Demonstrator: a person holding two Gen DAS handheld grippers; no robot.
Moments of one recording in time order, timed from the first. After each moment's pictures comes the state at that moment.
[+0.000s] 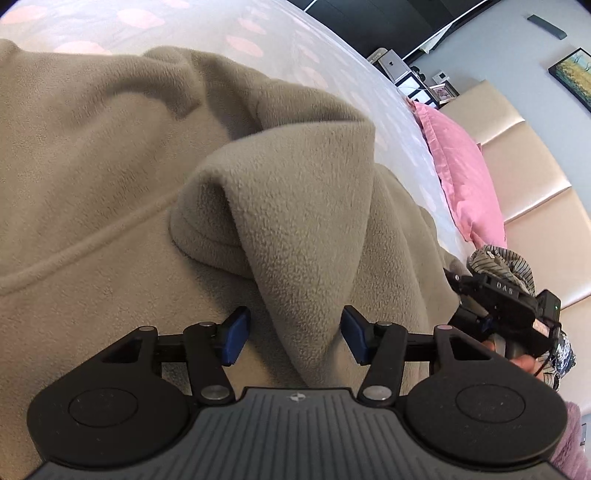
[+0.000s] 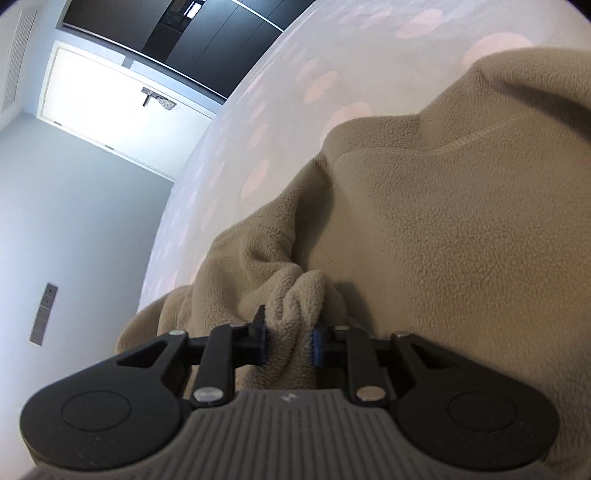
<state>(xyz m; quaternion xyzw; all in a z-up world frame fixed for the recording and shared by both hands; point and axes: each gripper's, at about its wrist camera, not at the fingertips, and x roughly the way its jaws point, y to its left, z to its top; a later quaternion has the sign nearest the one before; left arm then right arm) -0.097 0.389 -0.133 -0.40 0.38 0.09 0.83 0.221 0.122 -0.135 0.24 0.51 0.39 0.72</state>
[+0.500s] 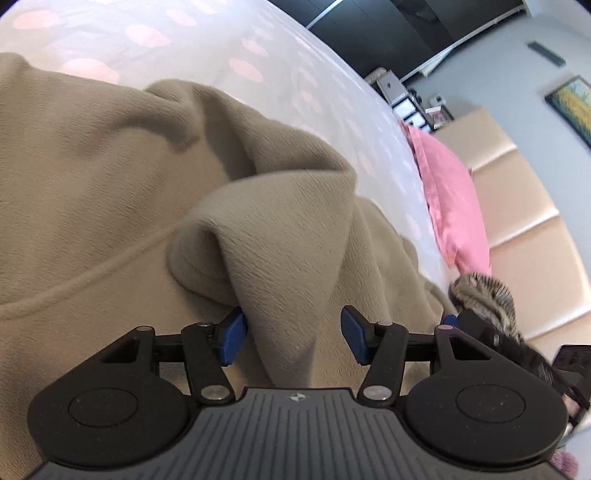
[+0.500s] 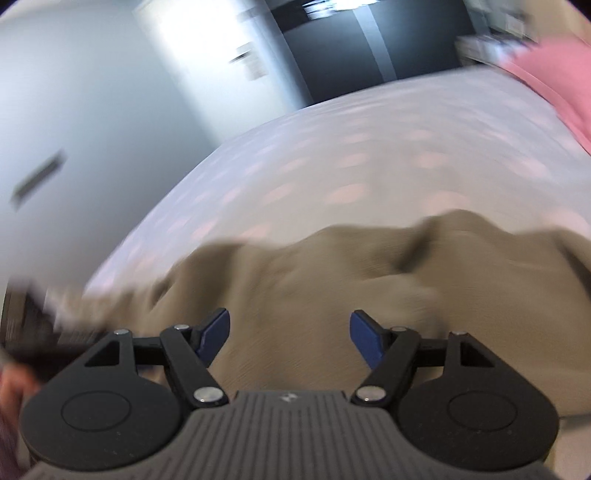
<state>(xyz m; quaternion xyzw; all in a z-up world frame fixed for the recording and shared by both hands) -0.093 0.393 -0.118 -0.43 0.35 0.09 0.83 0.095 0.145 -0.054 0.00 0.36 0.51 0.78</state>
